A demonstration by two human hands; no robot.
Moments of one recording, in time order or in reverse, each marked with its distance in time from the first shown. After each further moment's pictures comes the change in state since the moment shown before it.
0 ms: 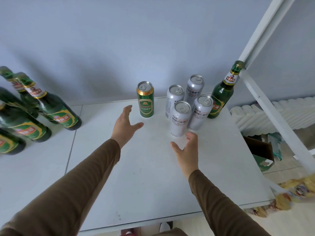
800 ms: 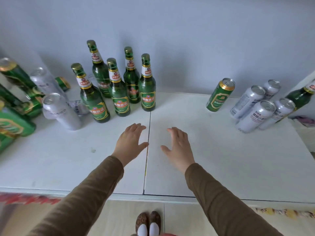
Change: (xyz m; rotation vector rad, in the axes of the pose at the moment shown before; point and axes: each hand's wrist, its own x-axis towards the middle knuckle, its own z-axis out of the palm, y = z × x) left_hand -0.137 -0.197 -0.202 0.421 -0.039 0.104; right_hand -0.166 -0.131 0.213 -0.630 -0.450 -0.470
